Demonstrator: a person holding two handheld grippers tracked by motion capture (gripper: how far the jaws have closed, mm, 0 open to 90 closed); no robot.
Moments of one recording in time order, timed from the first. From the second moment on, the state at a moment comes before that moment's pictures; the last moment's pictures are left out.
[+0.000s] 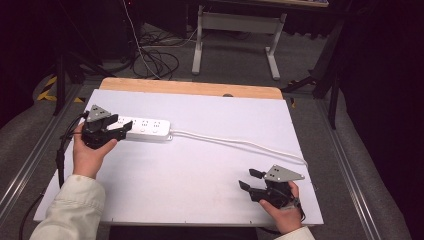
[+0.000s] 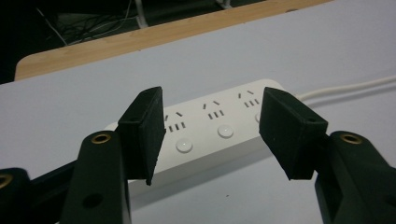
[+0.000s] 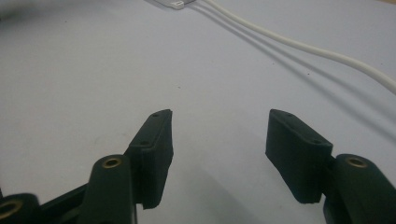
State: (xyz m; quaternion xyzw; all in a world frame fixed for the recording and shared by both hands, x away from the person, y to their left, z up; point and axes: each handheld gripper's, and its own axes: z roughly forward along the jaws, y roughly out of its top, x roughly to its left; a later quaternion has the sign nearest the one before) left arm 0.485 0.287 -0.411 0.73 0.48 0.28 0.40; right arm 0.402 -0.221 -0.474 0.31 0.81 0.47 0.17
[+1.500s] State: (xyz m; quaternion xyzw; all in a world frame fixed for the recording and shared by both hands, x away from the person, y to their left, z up) left arm 0.519 0.293 -0.468 0.74 0.47 0.27 0.40; right arm 0.403 -0.220 -0.475 0.31 0.81 0.47 0.16
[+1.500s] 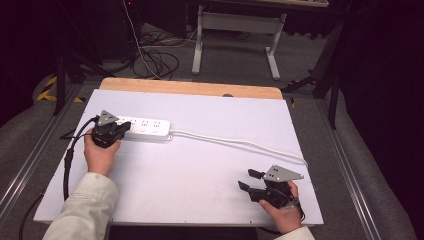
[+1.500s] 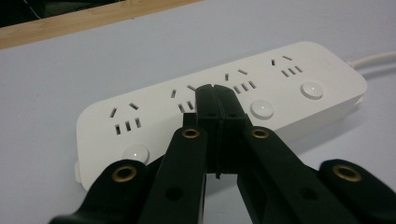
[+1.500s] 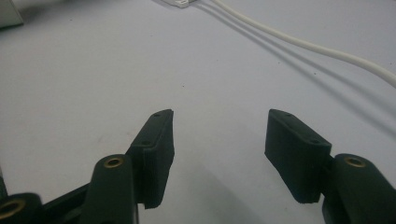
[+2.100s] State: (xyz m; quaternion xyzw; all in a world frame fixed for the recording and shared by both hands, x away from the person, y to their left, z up) left arm 0.525 0.292 -0.479 0.74 0.47 0.30 0.38; right arm 0.403 -0.219 -0.476 0.31 0.81 0.47 0.16
